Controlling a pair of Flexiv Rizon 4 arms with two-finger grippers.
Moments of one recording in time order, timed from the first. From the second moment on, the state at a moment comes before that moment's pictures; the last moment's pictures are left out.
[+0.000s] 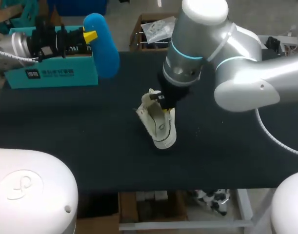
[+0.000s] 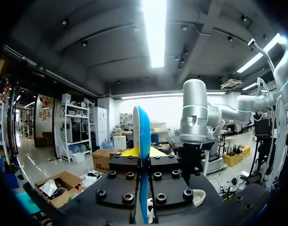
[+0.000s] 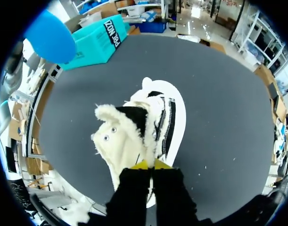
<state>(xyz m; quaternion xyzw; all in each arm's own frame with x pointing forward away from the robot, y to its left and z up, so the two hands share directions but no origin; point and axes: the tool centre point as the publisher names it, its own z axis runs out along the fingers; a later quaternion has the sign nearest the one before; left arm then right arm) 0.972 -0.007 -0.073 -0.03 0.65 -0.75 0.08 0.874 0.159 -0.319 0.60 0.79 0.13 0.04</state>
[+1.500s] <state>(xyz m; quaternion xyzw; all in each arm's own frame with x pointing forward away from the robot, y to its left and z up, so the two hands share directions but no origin) 0.920 -0.044 -0.088 -0.08 0.67 -0.73 -0.04 0.864 0.099 -0.308 0.60 0.77 0.20 0.06</state>
